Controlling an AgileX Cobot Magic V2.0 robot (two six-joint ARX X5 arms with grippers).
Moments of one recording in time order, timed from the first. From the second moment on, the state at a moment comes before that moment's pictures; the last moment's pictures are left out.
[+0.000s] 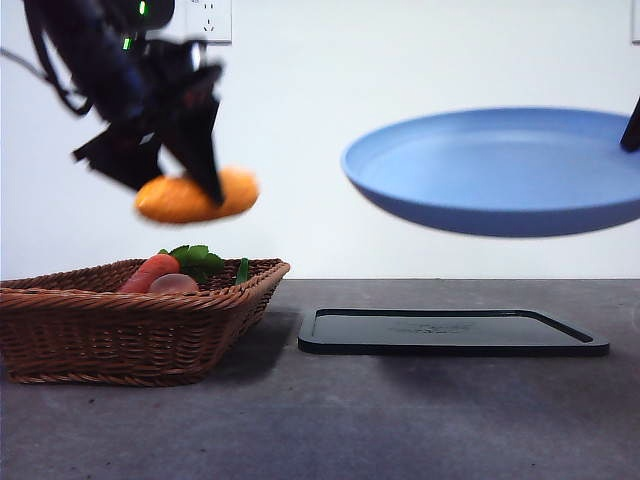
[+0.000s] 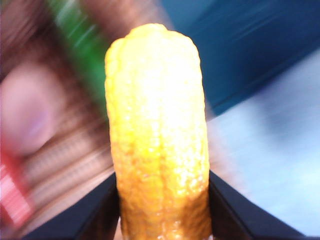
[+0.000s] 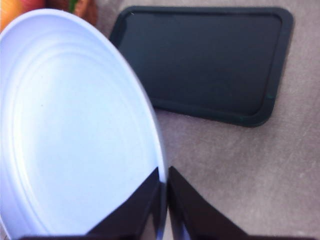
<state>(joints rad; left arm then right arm) -0.39 1.62 1.34 -0.74 0.34 0.06 0.09 0.95 0.82 -0.72 -0.44 0.11</state>
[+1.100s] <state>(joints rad) -0.76 1.75 1.38 -0.57 0.37 0.08 0.13 1.36 0.82 -0.47 -0.63 0.28</state>
